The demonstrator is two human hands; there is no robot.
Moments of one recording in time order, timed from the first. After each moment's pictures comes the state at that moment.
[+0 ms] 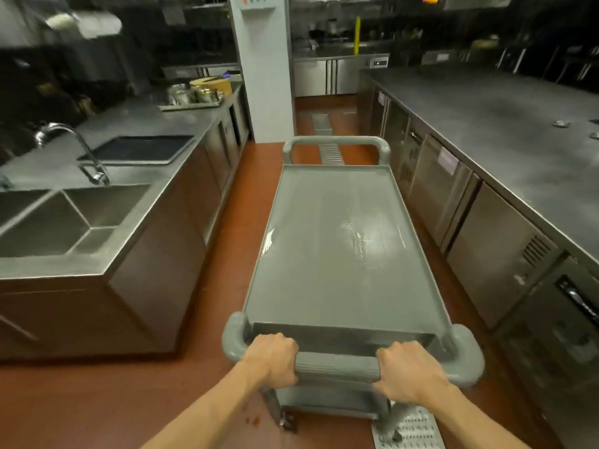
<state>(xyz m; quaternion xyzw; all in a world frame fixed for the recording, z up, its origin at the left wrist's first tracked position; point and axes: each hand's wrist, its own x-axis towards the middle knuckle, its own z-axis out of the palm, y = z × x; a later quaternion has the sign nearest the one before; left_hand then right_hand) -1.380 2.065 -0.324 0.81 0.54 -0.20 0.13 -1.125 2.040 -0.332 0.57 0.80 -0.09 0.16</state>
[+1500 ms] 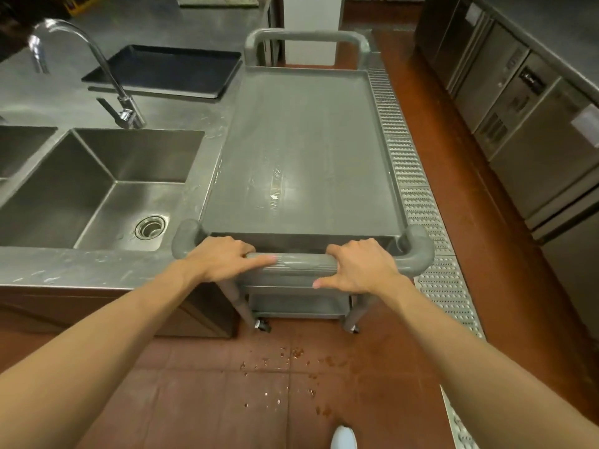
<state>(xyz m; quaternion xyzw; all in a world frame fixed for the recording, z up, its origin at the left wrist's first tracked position) -1.871 2.409 -0.338 0.79 0.59 -0.10 0.15 -1.592 2.417 -0.358 0.48 0.87 -0.02 0.06</state>
